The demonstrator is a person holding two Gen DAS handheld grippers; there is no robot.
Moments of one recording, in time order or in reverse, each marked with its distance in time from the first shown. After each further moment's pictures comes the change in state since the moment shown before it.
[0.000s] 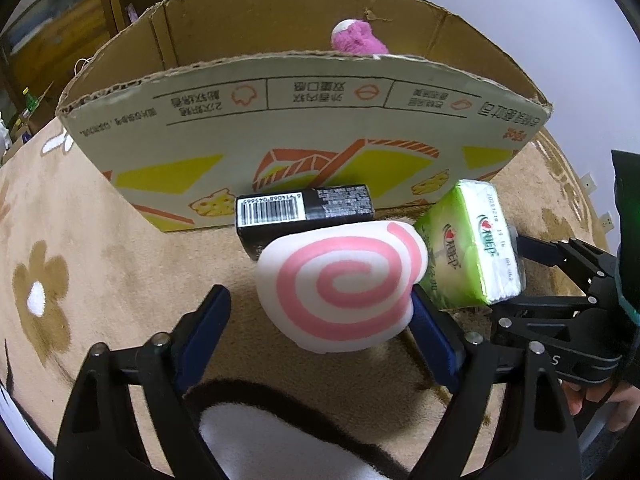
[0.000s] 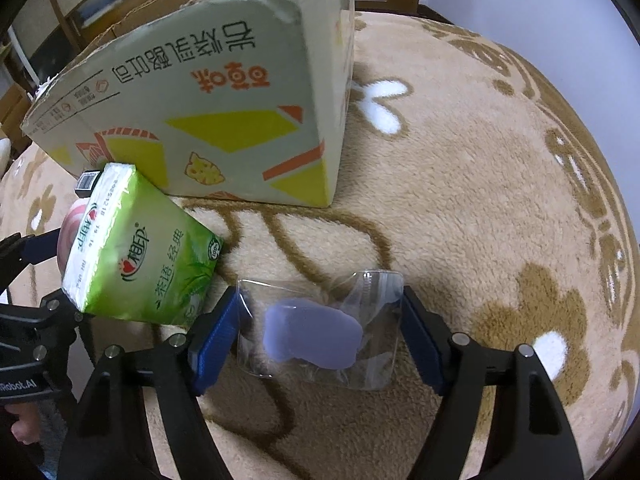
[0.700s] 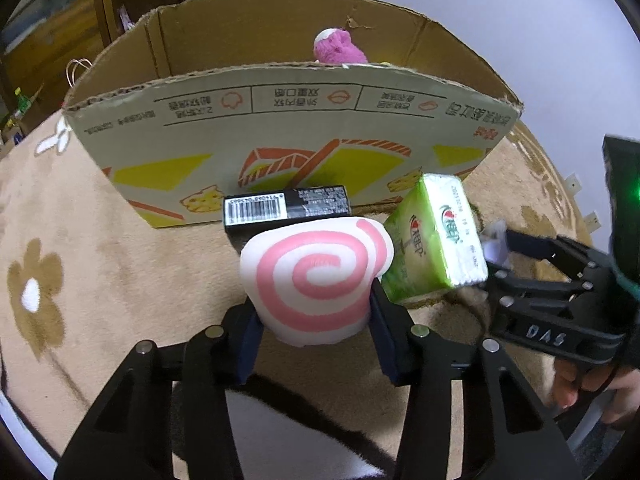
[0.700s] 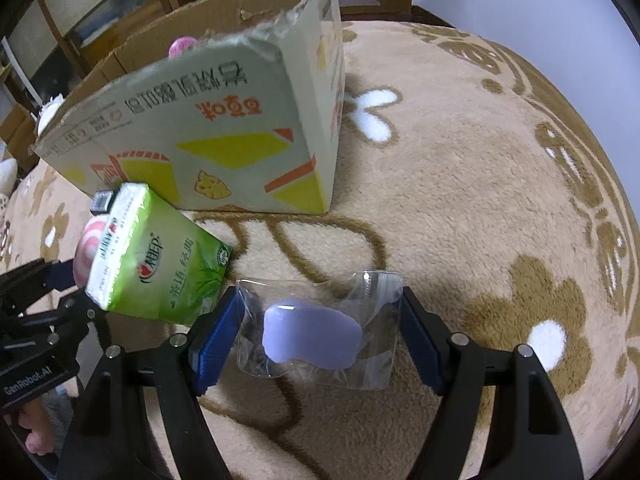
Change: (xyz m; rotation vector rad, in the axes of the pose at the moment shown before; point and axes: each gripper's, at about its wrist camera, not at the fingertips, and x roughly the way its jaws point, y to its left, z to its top) left arm -0.013 -0.007 -0.008 0.007 -0.017 -0.031; right arm -0.011 -0.011 0.001 0.053 -0.034 0.042
